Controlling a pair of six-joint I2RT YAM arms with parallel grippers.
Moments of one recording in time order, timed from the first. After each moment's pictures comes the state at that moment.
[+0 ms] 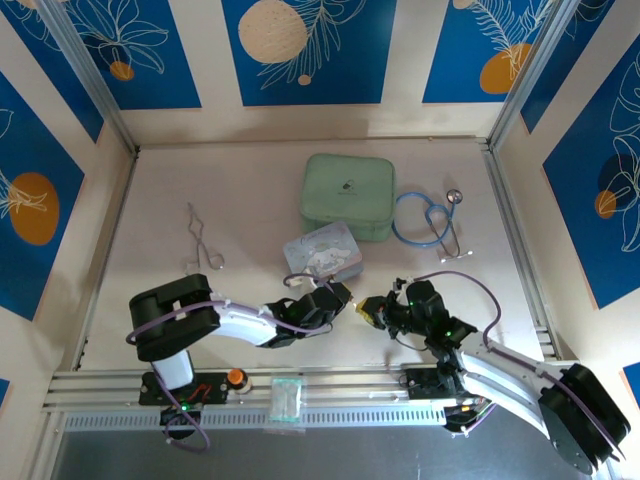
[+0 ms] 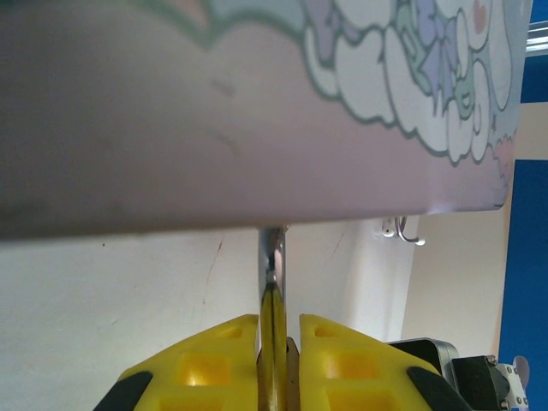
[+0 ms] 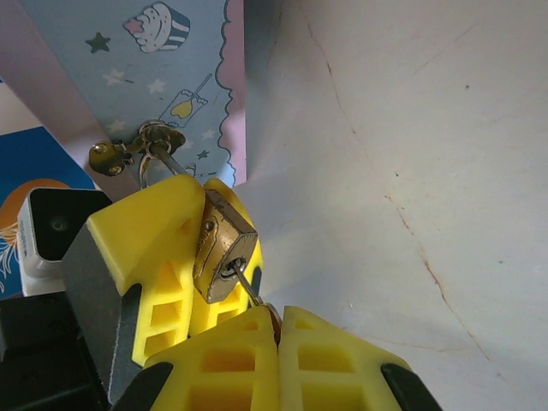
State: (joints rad) left arm -1.21 1.73 0.66 0.52 -0.37 -1.66; right arm 0.63 0.80 0.05 0.21 -0.38 1.48
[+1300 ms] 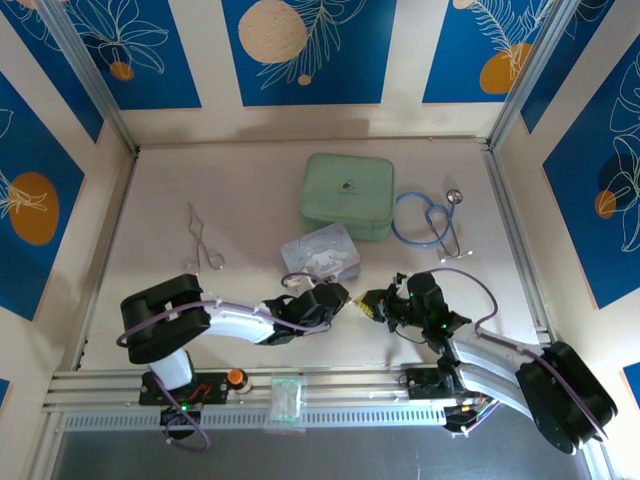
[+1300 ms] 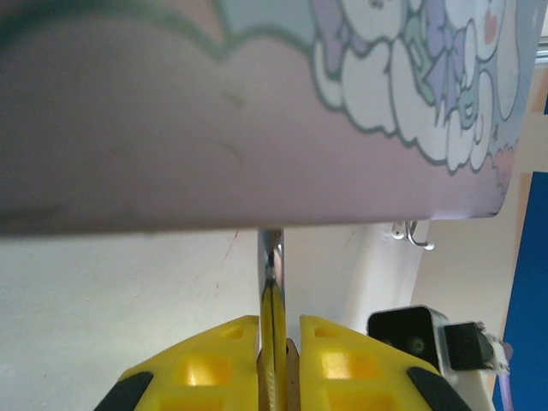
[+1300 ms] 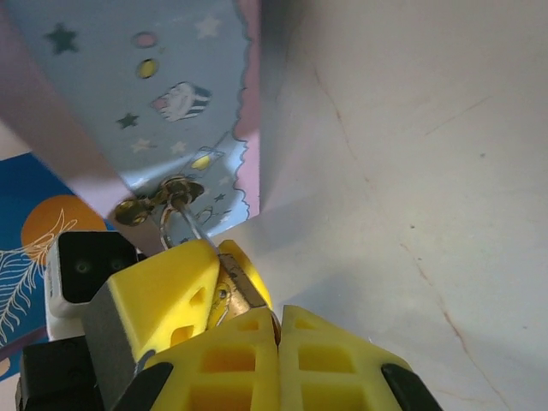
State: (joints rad) left arm -1.20 1.68 0.68 0.40 -0.34 -1.73; right arm 0.56 0.94 0.07 0.36 -0.44 1.50
